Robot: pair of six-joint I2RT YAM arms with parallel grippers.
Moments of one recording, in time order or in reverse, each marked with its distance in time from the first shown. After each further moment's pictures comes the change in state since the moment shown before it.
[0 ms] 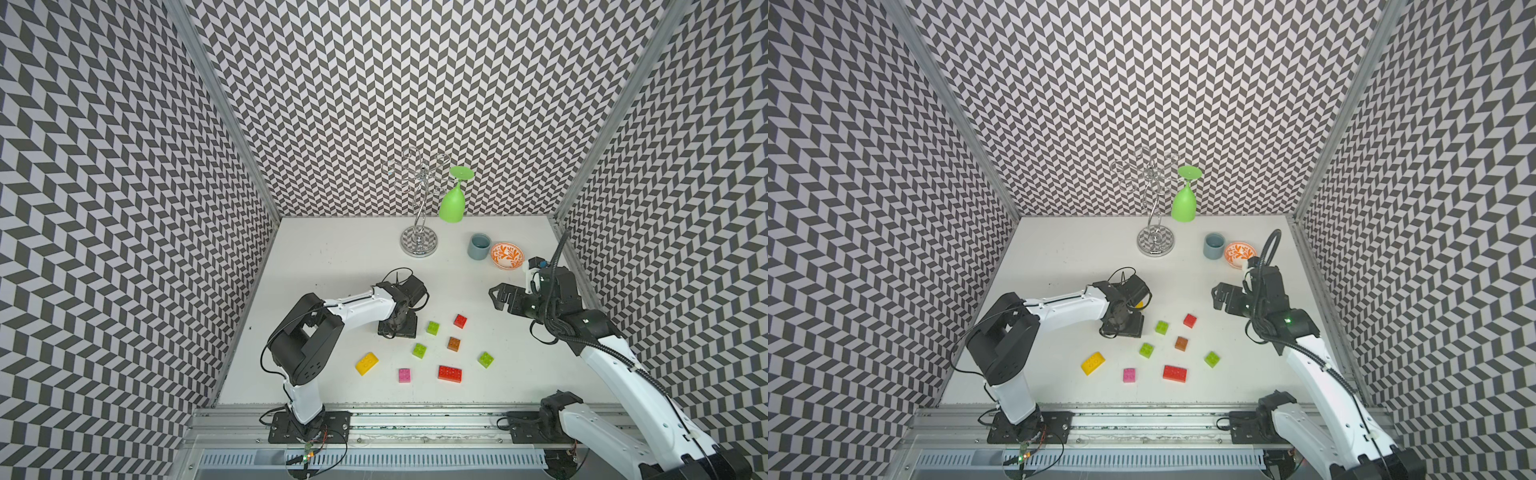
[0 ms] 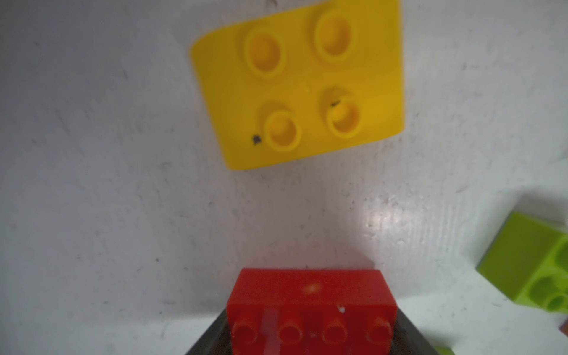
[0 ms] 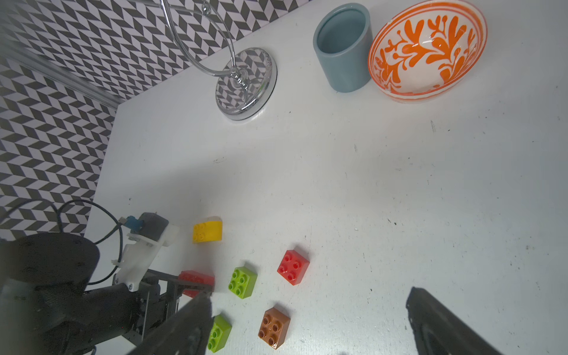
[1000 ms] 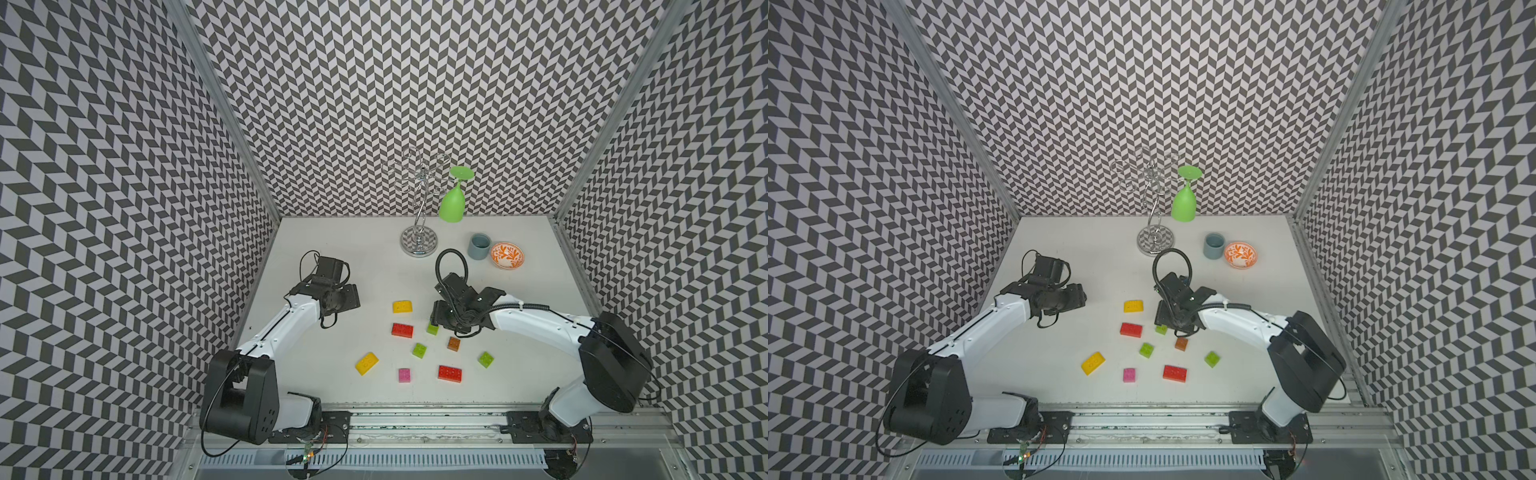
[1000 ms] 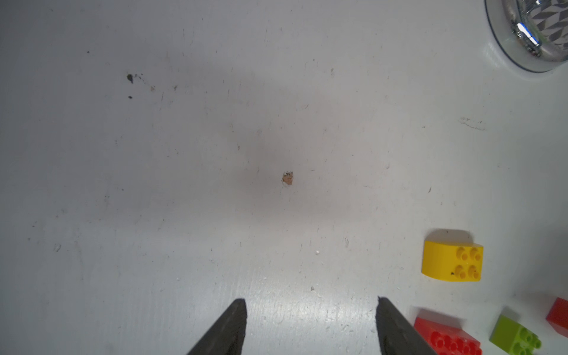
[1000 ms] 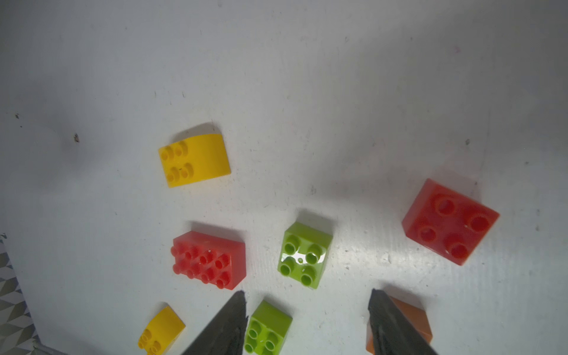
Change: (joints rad) left arm 0.570 -0.448 -0.280 0.197 0.072 0.219; right arm 0.523 0.675 0.242 0.060 0.144 0.509
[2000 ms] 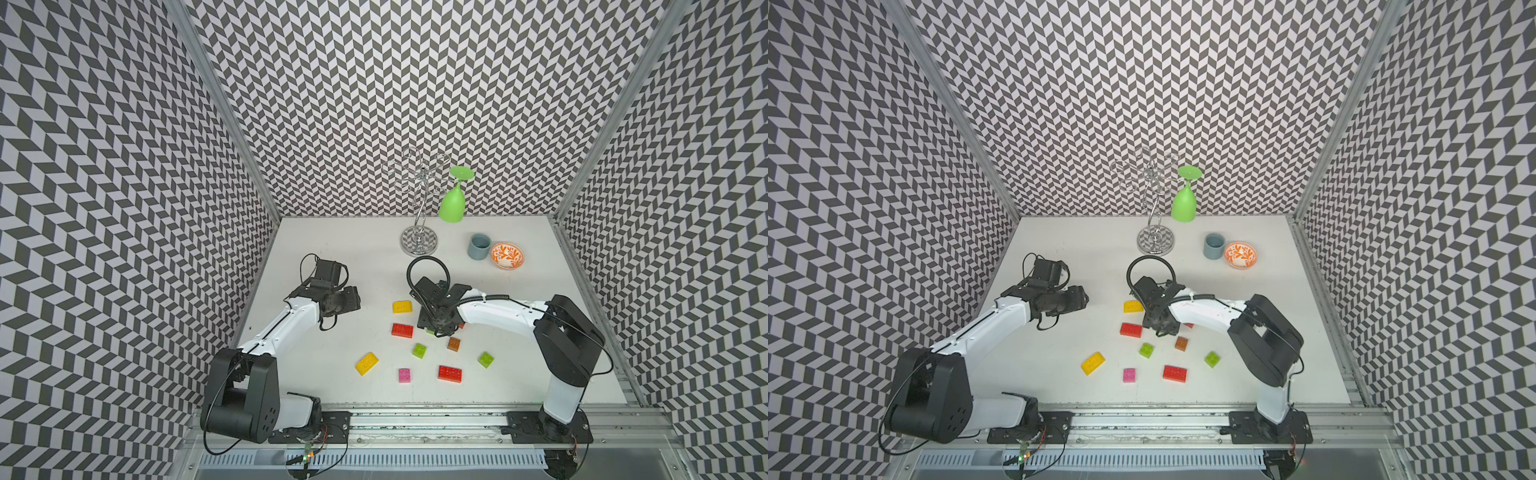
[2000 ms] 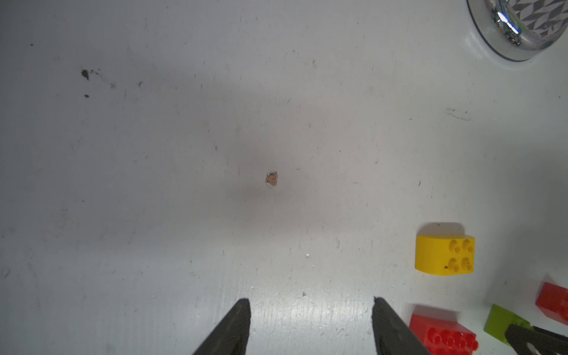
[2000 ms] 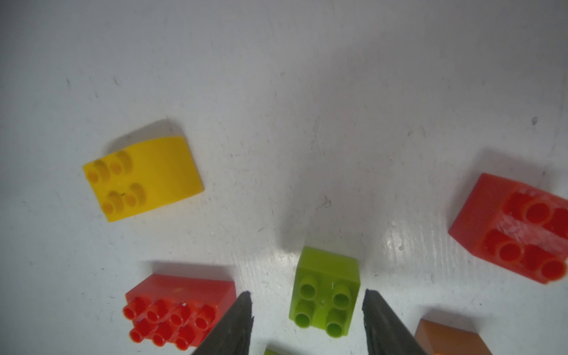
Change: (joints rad) left arm 0.011 0.005 -0.033 0.059 0.063 0.029; right arm 0.077 0.220 0.175 -0.126 0.099 0.117
